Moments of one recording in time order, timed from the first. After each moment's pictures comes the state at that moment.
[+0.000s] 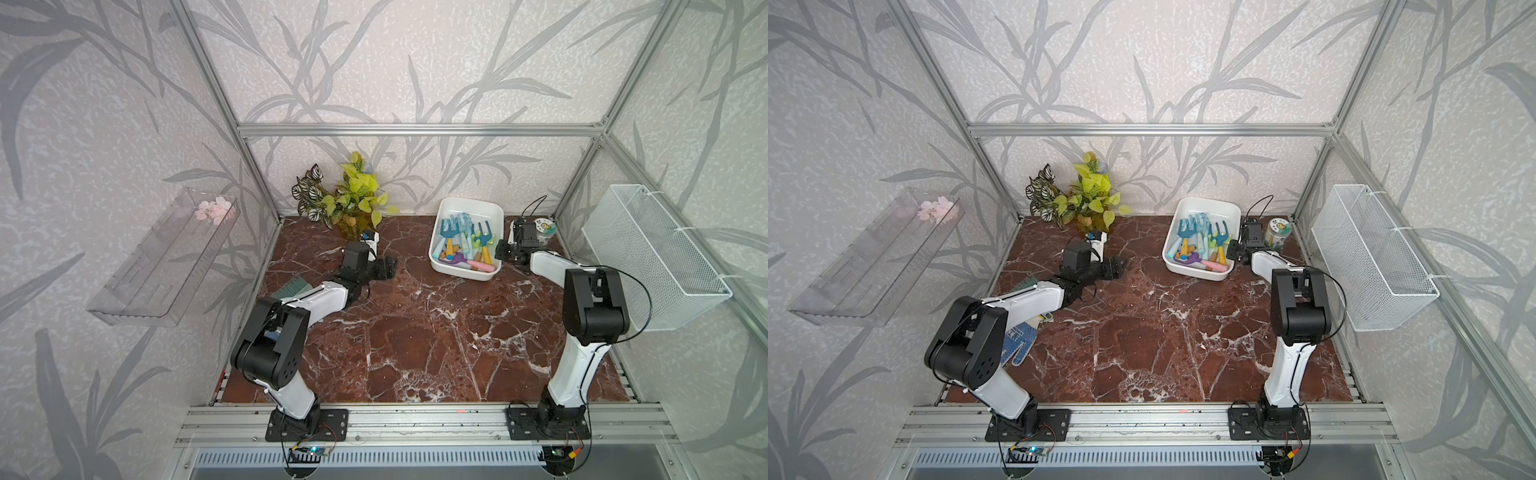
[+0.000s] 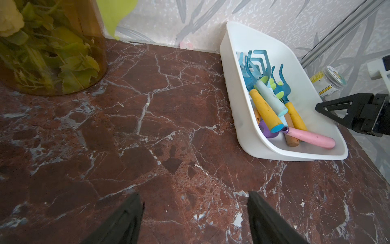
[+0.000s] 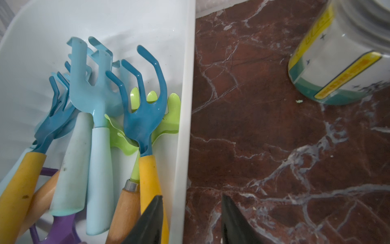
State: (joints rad) left arm -0.35 1.66 0.91 0.23 0.16 -0.32; right arm 0.03 1.95 1.27 -0.10 0.01 0.29
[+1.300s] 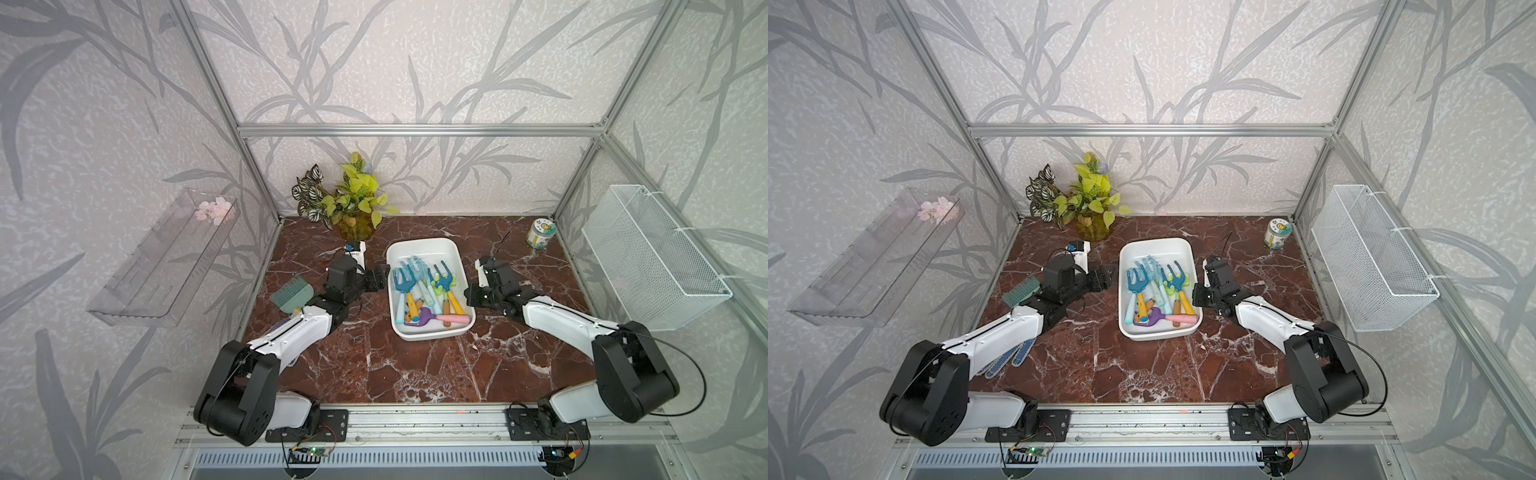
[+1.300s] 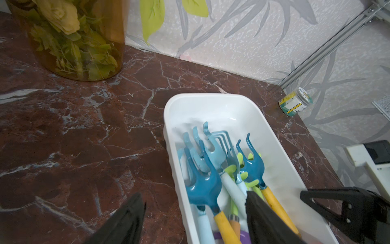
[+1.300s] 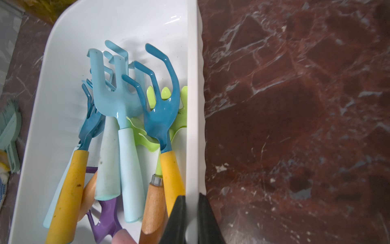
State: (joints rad) left arm -0.35 1.33 0.69 0.21 0.13 -0.44; right arm 0.42 1.43 0.75 -0.15 -0.09 0.49
